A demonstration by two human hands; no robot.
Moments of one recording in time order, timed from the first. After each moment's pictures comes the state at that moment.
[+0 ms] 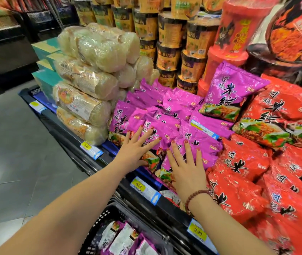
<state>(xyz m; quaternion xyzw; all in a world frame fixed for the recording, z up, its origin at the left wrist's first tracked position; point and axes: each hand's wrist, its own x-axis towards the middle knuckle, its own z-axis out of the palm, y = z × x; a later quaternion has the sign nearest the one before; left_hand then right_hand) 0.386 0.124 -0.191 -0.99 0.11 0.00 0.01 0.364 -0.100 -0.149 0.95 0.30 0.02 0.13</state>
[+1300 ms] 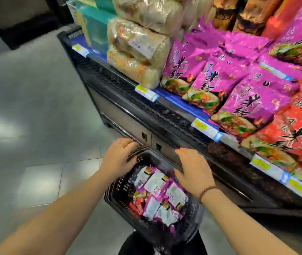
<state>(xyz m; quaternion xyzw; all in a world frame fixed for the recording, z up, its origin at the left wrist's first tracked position) 0.126 0.266 -0.274 -0.98 0.03 -0.04 -0.19 0.185 -0.001 -0.237 0.94 0.32 -0.06 -0.10</state>
